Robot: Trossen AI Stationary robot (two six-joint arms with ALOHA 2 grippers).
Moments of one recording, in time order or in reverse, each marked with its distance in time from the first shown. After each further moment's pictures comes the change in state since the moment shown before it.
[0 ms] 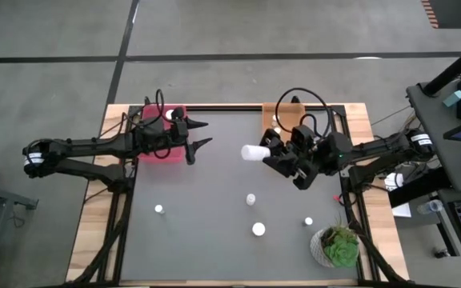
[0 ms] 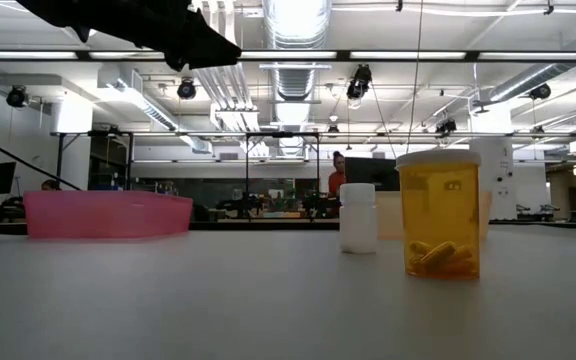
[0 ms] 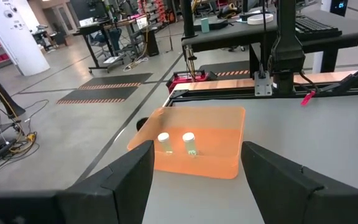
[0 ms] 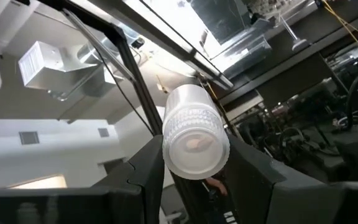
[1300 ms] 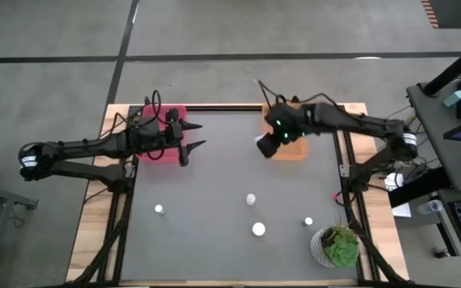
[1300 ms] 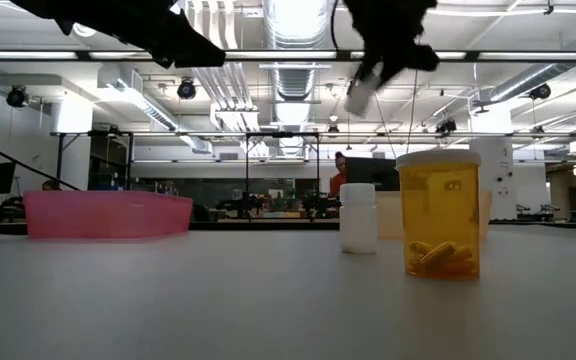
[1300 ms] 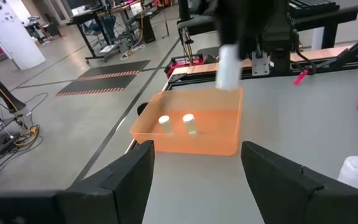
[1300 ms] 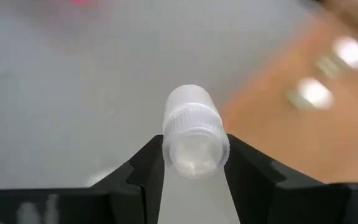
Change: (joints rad) left arm 0.000 -0.086 0.001 -0.157 0.000 0.043; right arm -0.377 0.192 0.571 -2.084 0.145 0.013
